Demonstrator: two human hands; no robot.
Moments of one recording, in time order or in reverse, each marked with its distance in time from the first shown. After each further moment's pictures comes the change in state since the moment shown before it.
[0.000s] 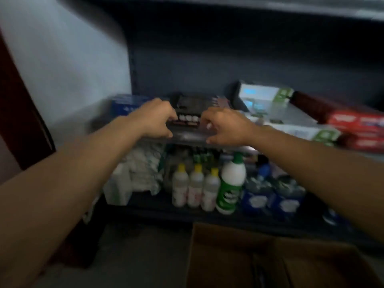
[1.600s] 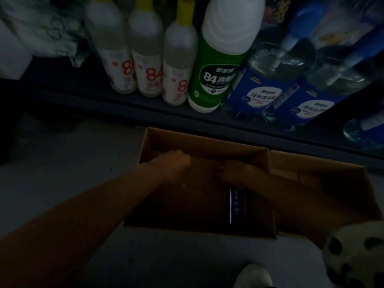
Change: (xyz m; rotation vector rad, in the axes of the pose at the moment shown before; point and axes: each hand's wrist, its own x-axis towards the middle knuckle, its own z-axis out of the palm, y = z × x) left_hand -0.055 0.187 0.427 -0.351 -0.908 0.075; right_hand -0.292 0.100 0.490 -0.017 -1.056 -0.283
